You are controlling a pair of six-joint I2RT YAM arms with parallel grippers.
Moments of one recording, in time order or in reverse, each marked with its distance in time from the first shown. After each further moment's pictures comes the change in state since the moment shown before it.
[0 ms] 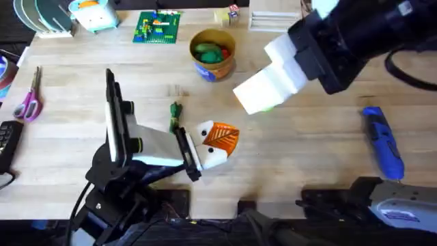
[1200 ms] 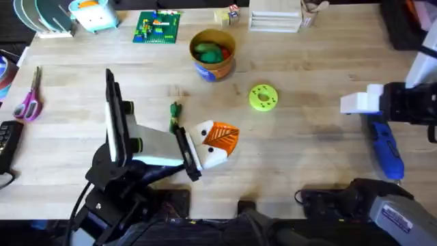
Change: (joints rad) left arm 0.000 0.000 0.000 0.000 -0.005 0.000; right arm -0.959 -0.449 -0.848 0.267 0.148 -0.185
